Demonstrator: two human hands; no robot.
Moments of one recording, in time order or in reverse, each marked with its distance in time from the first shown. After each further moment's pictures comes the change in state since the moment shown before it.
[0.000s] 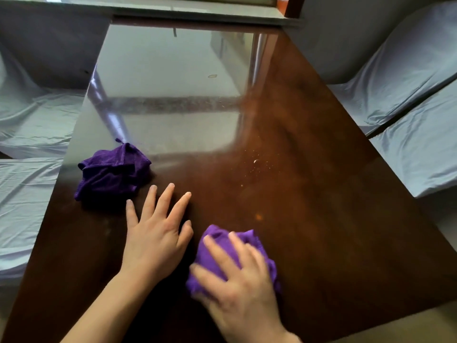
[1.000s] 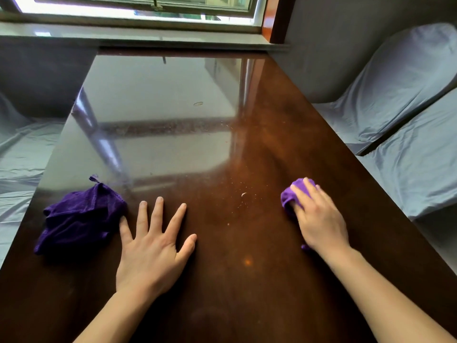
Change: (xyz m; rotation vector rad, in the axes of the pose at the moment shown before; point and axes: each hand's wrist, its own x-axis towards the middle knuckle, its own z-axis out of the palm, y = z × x) left_hand 0.066 0.019 0.022 0.051 0.039 -0.059; right_hand 0.107 0.230 -0.037 -0.149 0.004 0.520
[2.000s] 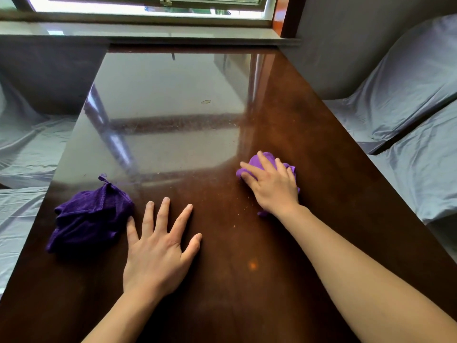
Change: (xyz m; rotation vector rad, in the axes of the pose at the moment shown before) left_hand -0.001 0.001 -0.003 -0.013 0.010 -0.019; right_hand 0.071 -0.101 0.013 -0.043 -0.172 -0.141
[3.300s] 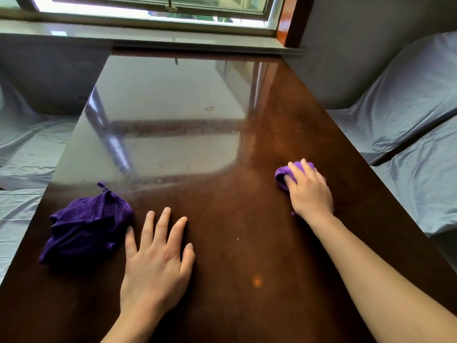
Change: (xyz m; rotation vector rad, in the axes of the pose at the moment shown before) left_hand 0.000 0.004 -0.008 -0.046 -0.018 -0.050; right_hand 0.016 0.064 -0.003 0.045 0.190 0.173
